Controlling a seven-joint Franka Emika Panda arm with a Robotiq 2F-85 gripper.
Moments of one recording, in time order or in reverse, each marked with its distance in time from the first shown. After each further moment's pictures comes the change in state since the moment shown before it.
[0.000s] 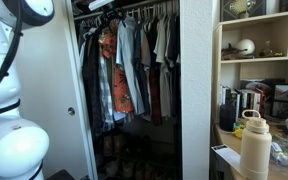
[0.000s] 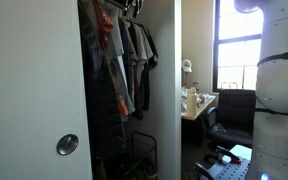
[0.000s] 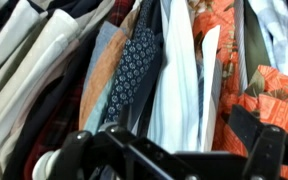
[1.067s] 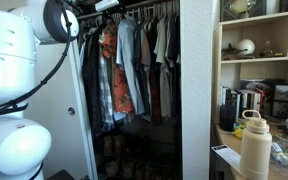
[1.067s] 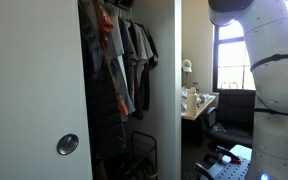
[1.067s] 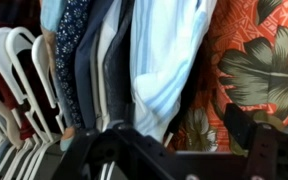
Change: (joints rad) arm 0.058 0.241 0.015 0.323 0.009 0.283 0.020
